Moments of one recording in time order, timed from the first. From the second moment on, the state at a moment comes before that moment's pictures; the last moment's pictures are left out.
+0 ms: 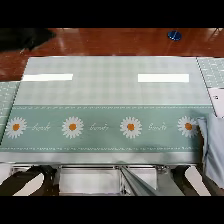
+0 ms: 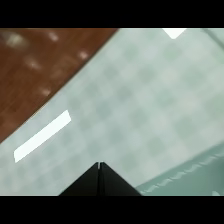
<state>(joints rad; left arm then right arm) -0.06 -1.09 1.49 0.75 -1.07 -1.40 -0.72 -0.91 1.42 -0.86 1.39 1.59</state>
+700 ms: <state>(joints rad) -0.22 -1.32 1.34 1.45 -1.11 -1.68 0.20 -1.49 1.46 -1.61 1.32 1.68</state>
